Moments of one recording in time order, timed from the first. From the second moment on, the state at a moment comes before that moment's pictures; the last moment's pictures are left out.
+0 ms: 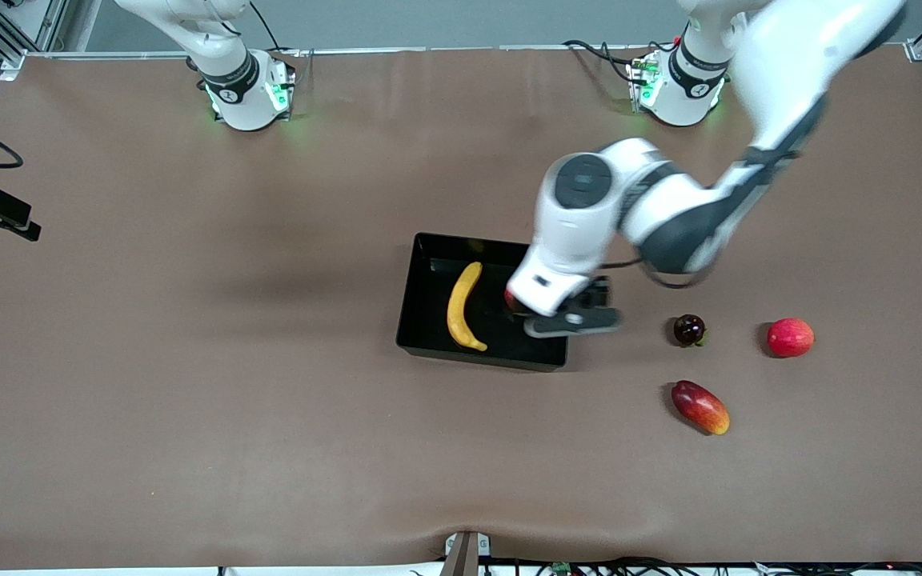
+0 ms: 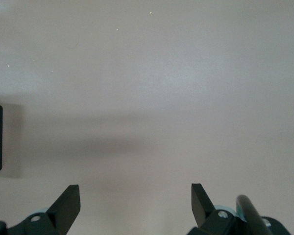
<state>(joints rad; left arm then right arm) 0.25 0.72 -1.07 -1.50 0.77 1.87 -1.00 -0.10 0.09 0.02 -1.44 0.00 1.52 -0.08</state>
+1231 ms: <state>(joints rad) 0.85 0.72 -1.50 -1.49 0.76 1.55 -0.68 -0.10 0.10 0.02 -1.44 0.00 1.53 -0.08</state>
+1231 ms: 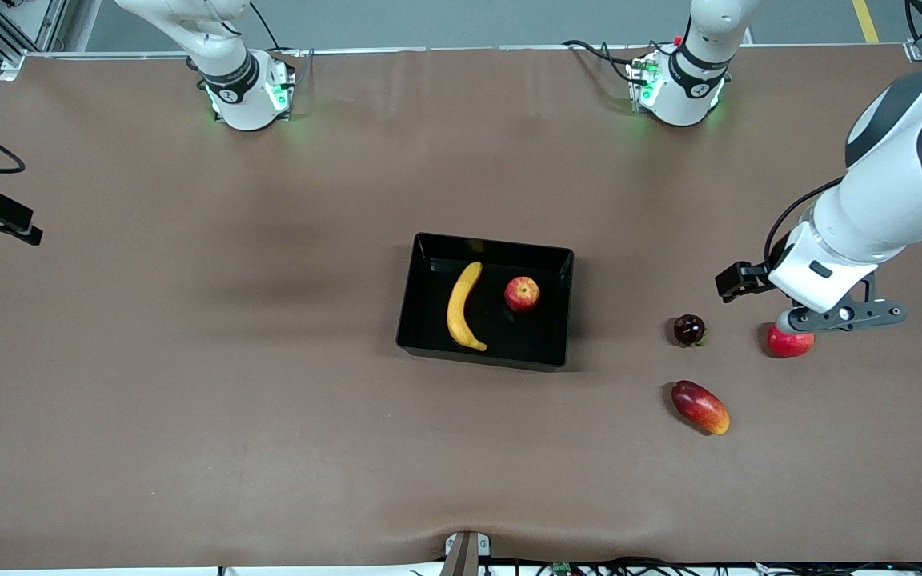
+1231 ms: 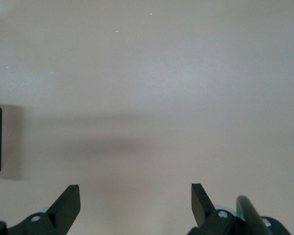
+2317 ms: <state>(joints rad) 0.51 0.51 -1.02 -1.34 0.50 1.56 -0.52 -0.10 0.09 0.02 -1.43 0.00 1.52 -0.08</state>
